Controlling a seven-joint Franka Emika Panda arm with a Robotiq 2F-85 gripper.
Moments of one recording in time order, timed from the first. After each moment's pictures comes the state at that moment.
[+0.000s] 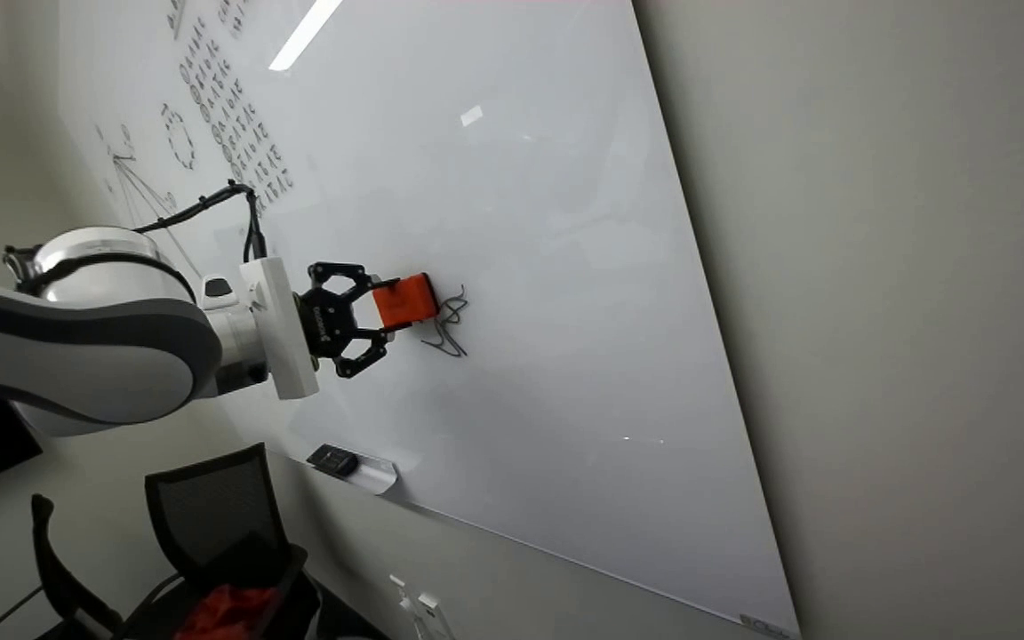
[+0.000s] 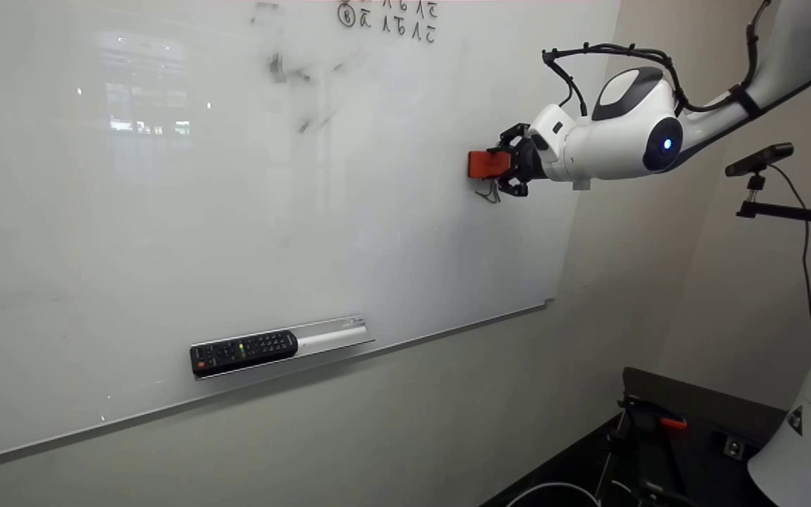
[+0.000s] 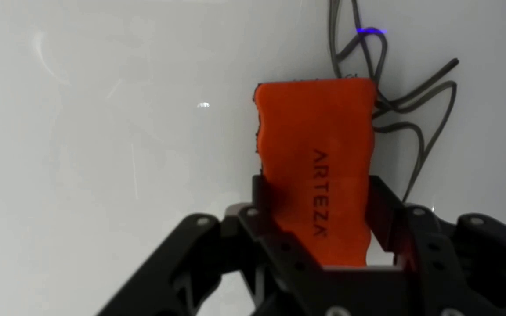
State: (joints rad) arm -0.02 -0.34 -0.30 -2.53 -2.43 2.55 0.90
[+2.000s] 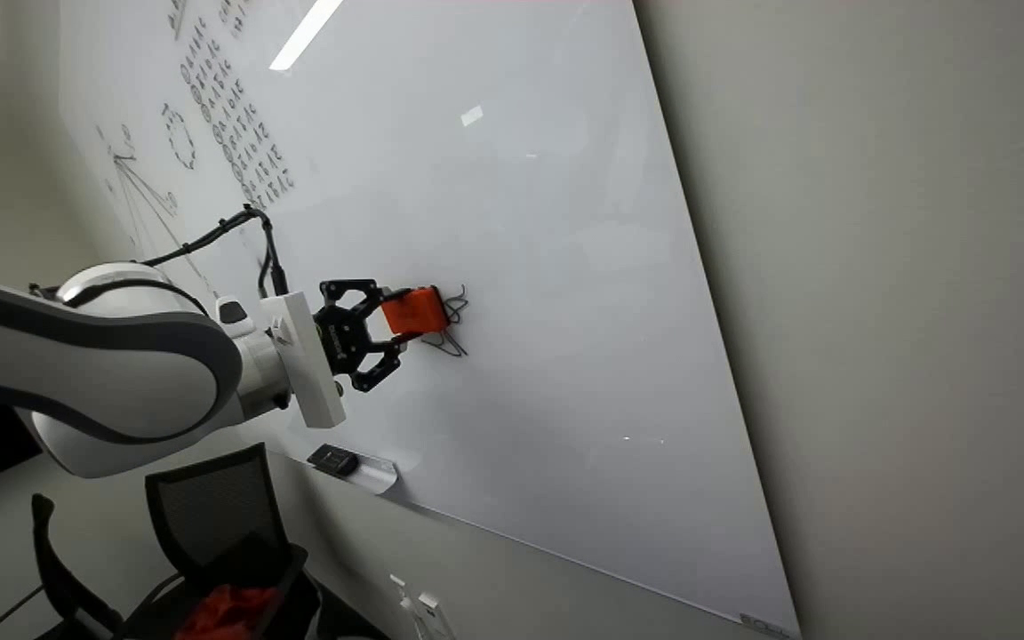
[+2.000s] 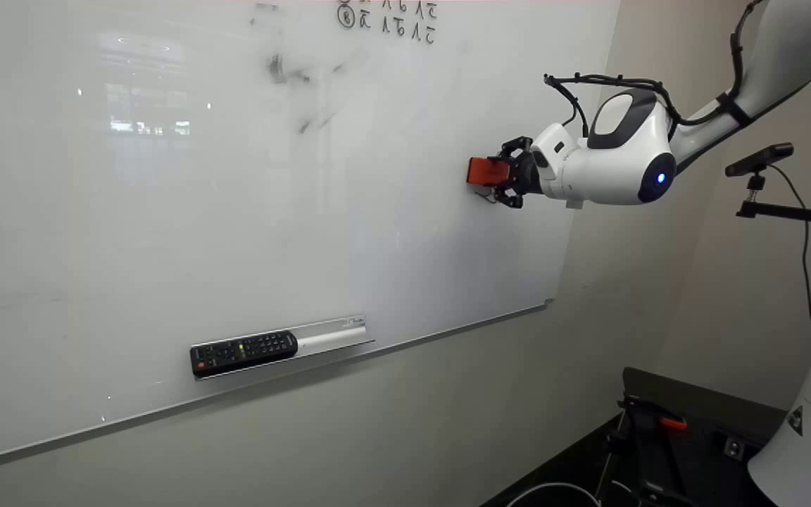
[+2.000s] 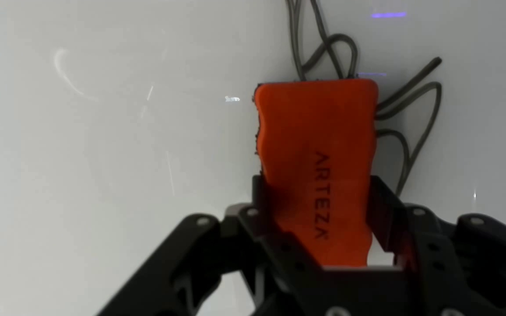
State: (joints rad) arm -0.01 -0.29 -0.31 -2.57 -2.60 2.44 1.15
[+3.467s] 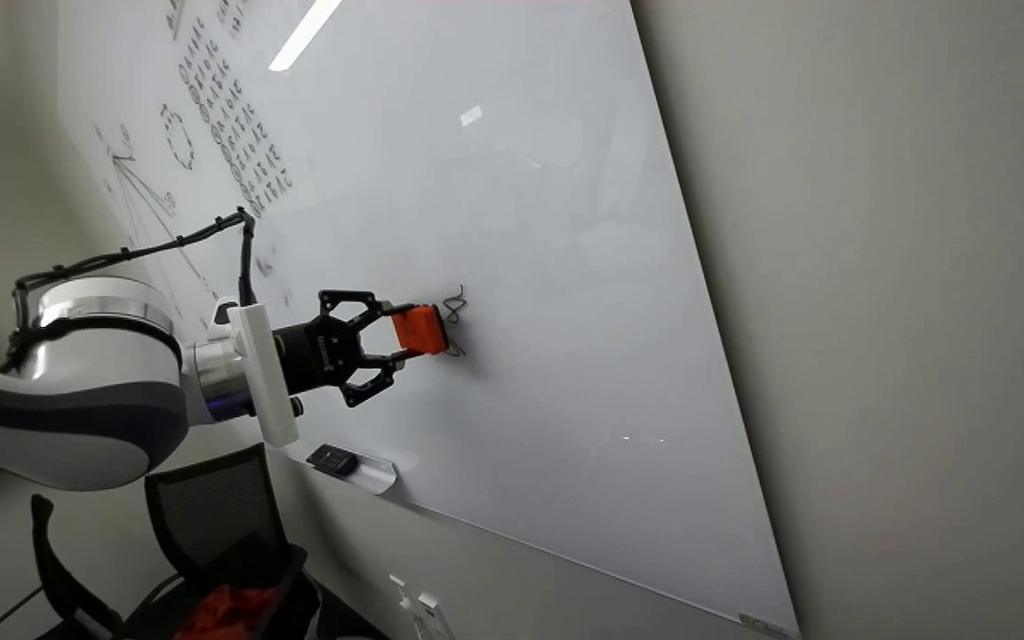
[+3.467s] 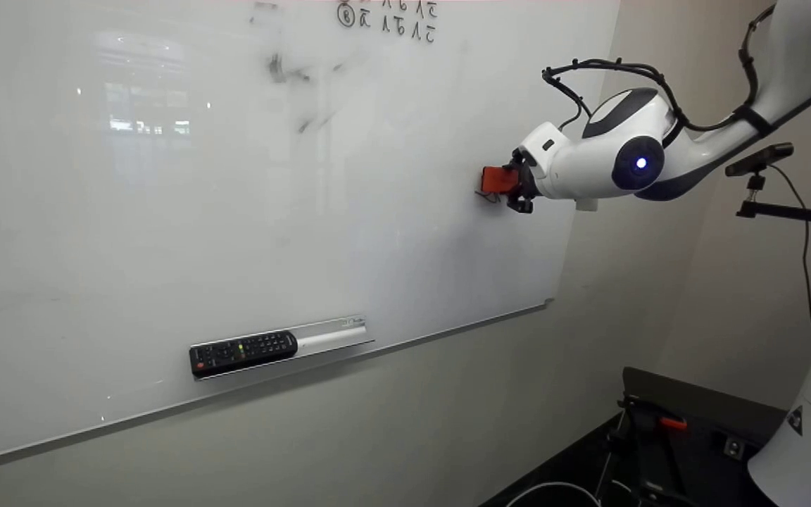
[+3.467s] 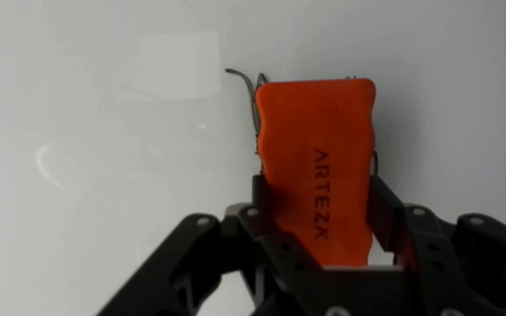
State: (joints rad) arm -0.04 -0.31 -0.21 -2.60 -2.12 2.31 0.84
